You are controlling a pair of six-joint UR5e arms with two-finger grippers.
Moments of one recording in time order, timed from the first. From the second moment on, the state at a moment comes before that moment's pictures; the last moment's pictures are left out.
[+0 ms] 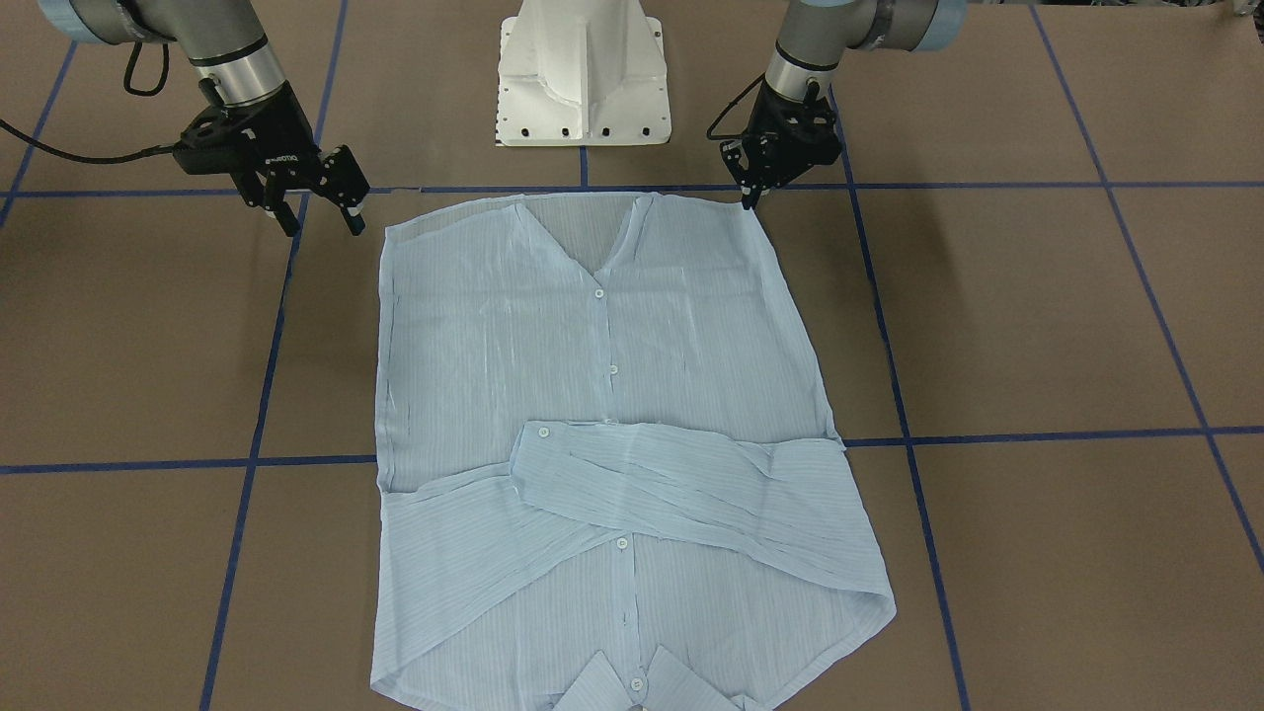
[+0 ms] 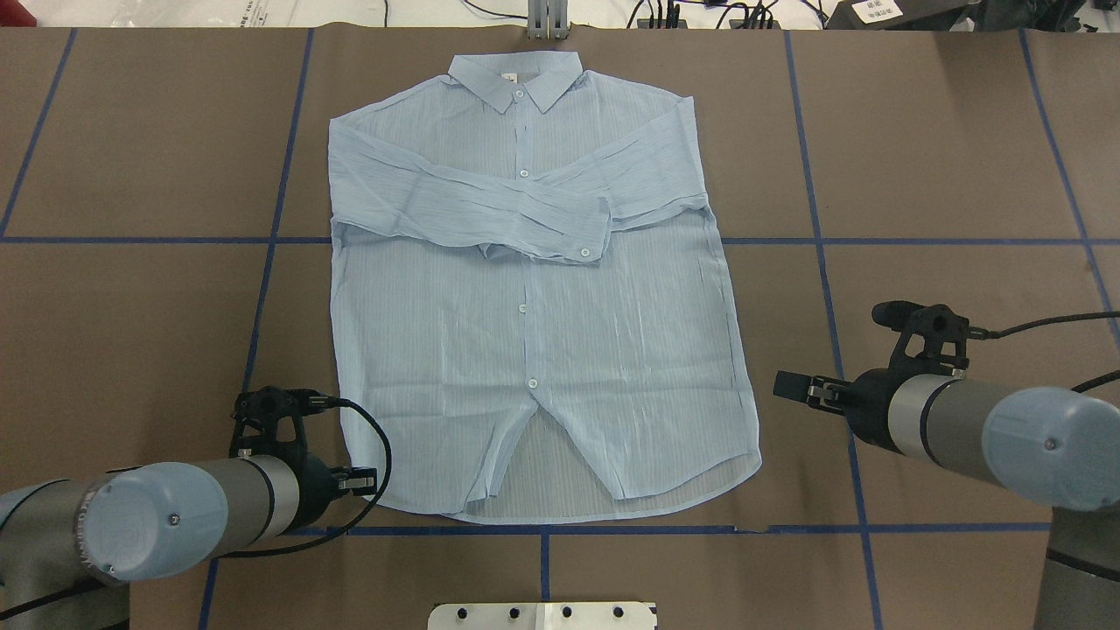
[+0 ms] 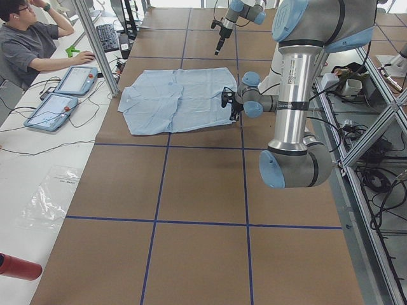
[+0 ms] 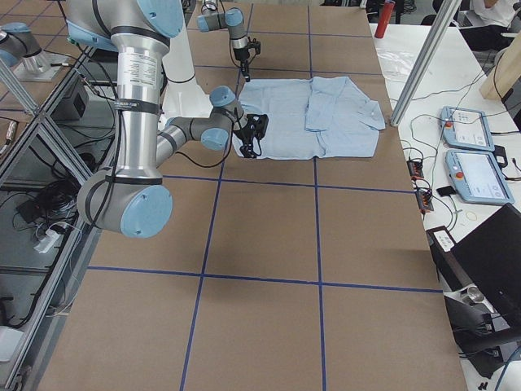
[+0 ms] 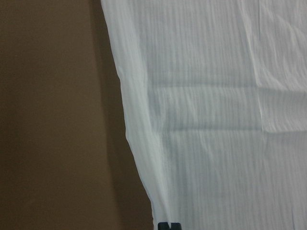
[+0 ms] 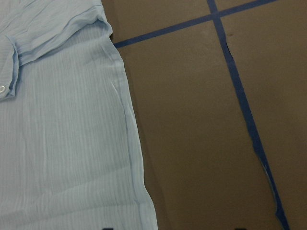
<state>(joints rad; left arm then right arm) -0.21 -1.68 -2.06 -1.94 -1.52 -1.47 0.35 -1.68 2.13 -1.04 1.47 1.57</state>
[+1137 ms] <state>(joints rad) -0.21 -1.66 -2.10 -1.95 -1.48 -1.47 0.14 -1.62 2.03 -1.04 1.23 1.66</state>
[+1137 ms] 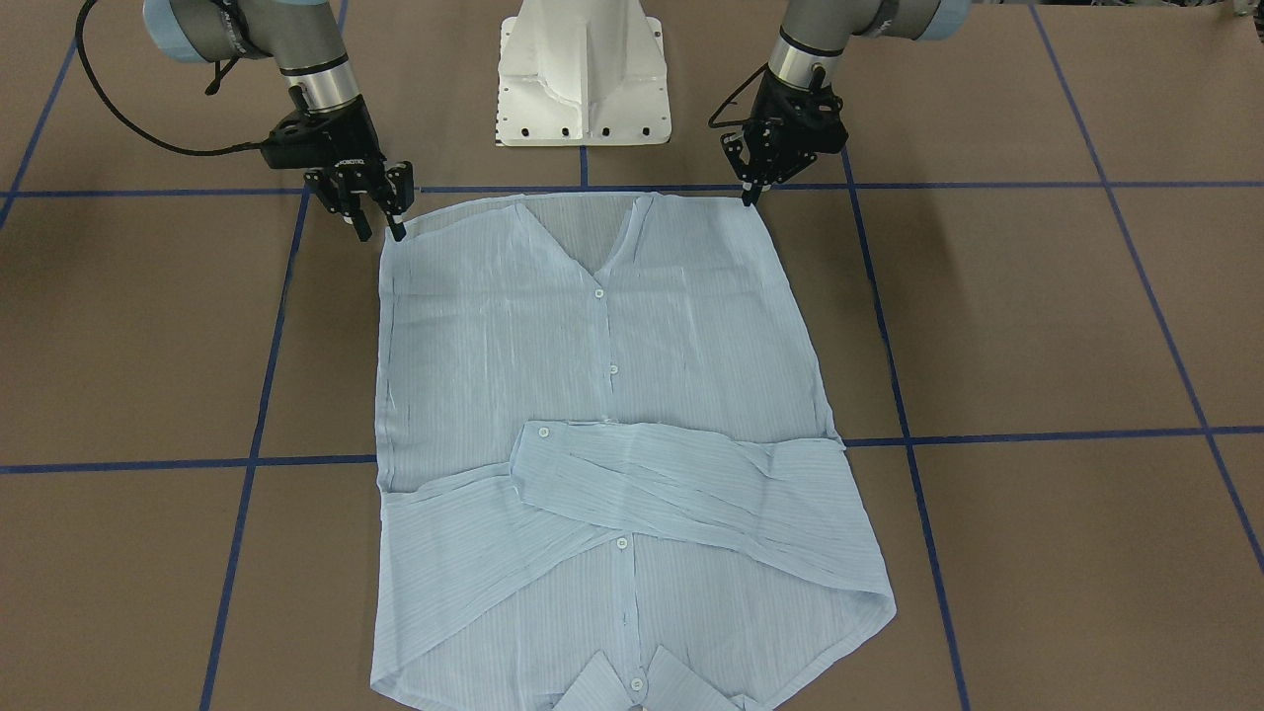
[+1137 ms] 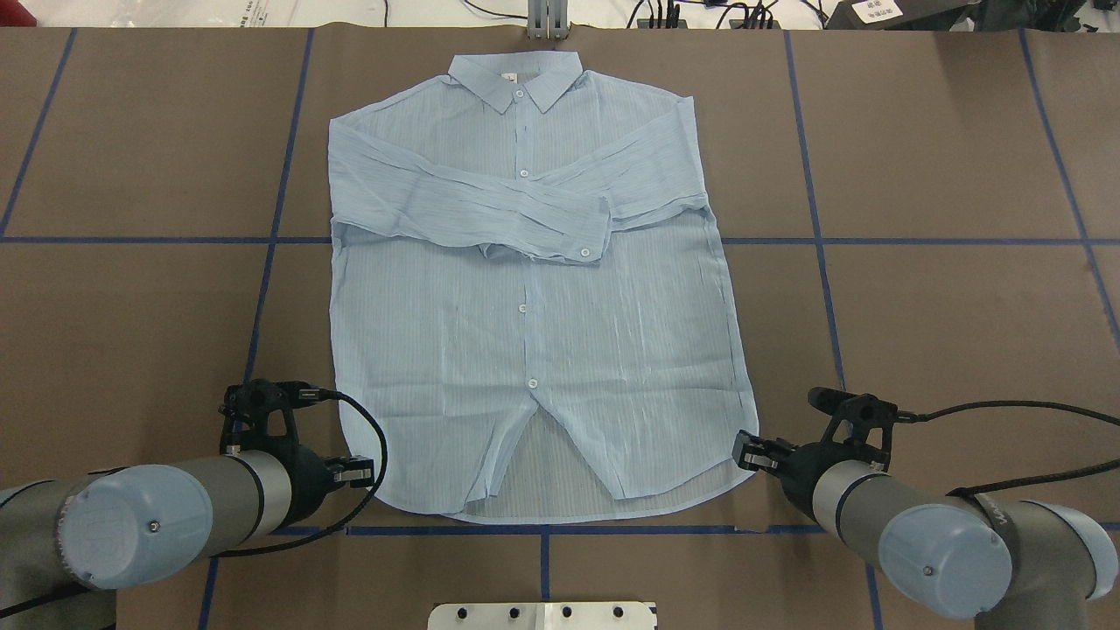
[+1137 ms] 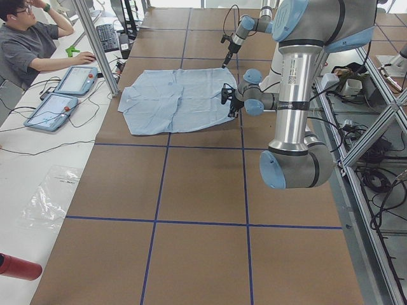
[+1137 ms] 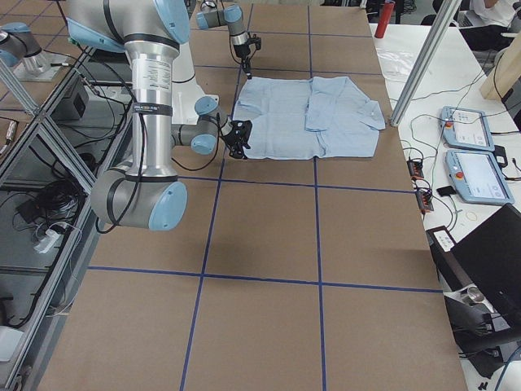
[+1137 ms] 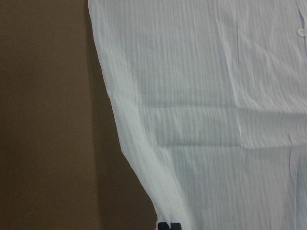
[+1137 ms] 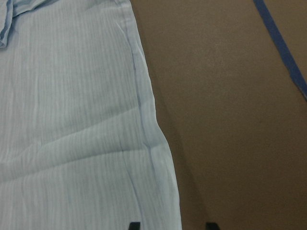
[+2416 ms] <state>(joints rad) -0.21 -1.63 -2.21 -1.93 -1.50 -1.46 0.10 -1.65 2.19 -1.23 1.25 1.68</state>
